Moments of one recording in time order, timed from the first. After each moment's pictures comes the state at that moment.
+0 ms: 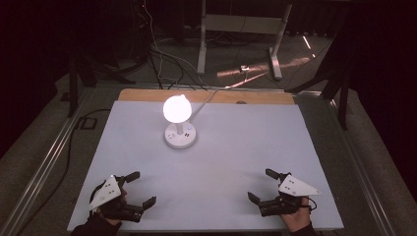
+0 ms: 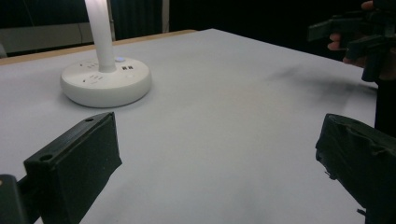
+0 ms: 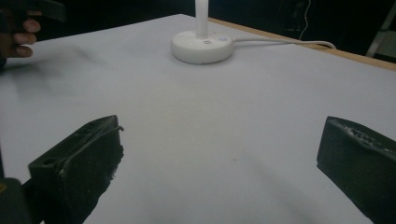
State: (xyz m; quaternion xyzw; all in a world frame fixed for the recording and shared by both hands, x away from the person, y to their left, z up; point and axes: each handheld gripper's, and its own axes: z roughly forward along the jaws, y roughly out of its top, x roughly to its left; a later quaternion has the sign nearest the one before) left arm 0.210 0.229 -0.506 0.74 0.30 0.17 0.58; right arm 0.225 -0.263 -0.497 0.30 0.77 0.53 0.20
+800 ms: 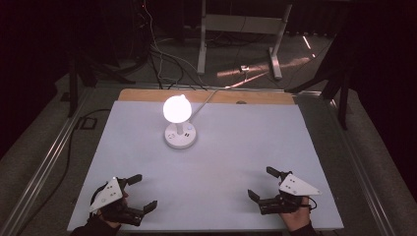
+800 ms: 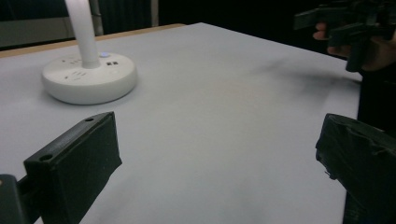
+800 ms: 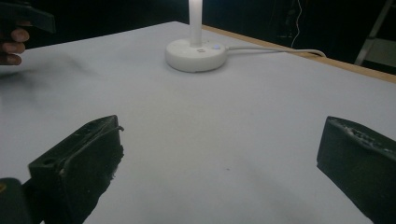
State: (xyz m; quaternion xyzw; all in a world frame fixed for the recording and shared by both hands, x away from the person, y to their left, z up) left arm 0.205 0.226 -0.503 0.75 0.28 0.15 0.58; right arm 0.225 -0.262 -0.492 0.30 0.76 0.54 0.22
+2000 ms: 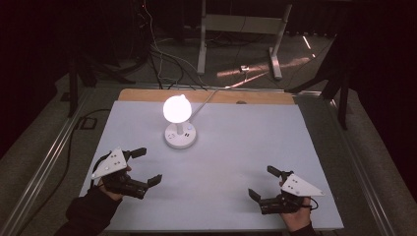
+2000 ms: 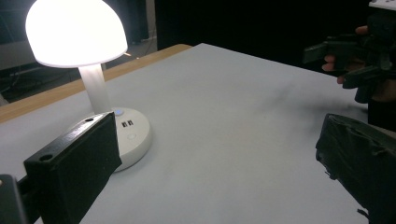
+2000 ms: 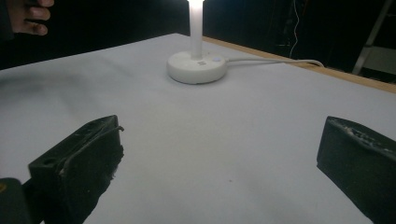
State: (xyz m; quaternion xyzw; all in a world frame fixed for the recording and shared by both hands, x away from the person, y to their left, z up) left arm 0.257 0.209 -0.433 0.77 0.26 0.16 0.57; right arm 0.223 -0.262 -0.486 0.30 0.74 0.55 0.22
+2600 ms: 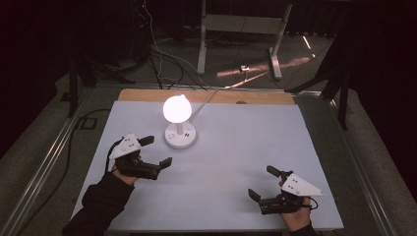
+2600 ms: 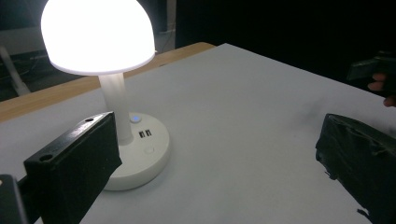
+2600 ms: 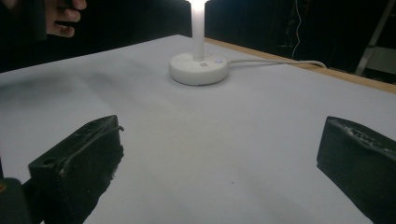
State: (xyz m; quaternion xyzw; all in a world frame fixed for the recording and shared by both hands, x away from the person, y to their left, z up) left arm 0.294 0.186 -0.434 0.76 0.31 0.17 0.55; right arm 0.223 -0.262 -0.485 0.30 0.74 0.56 0.21
